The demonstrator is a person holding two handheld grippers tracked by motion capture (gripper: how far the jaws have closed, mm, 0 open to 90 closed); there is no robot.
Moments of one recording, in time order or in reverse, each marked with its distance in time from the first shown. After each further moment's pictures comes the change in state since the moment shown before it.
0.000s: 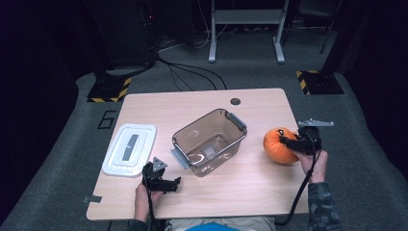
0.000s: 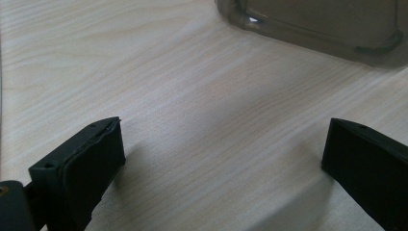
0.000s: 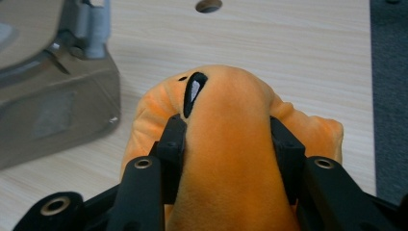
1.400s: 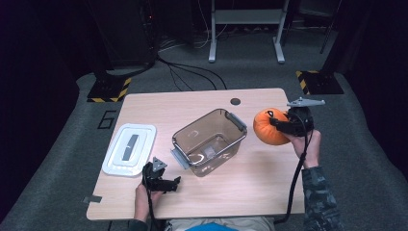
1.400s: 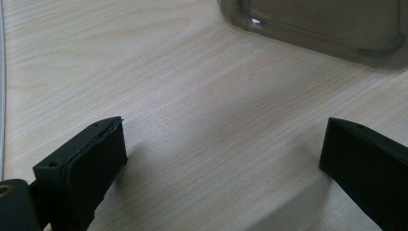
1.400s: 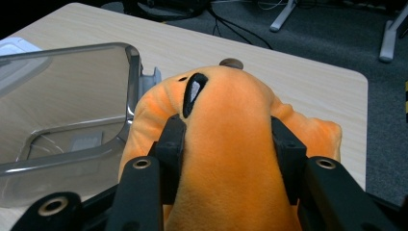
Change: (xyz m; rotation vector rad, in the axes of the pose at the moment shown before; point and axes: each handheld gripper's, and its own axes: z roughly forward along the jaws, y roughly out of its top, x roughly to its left) left arm -0.001 0.000 0.000 -0.009 0.005 -0.020; right arm 0.042 0.069 -0.016 -0.071 0.002 -0.157
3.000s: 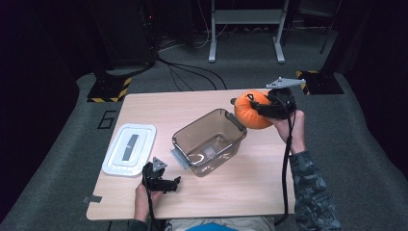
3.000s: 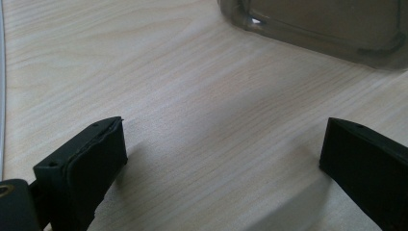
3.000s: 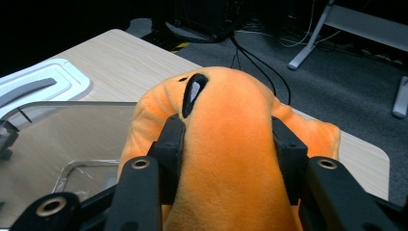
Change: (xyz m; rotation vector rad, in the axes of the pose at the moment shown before) left arm 0.000 0.000 0.000 -0.001 0.001 0.006; right arm 0.050 0.068 0.002 -0.065 0.064 -0.143
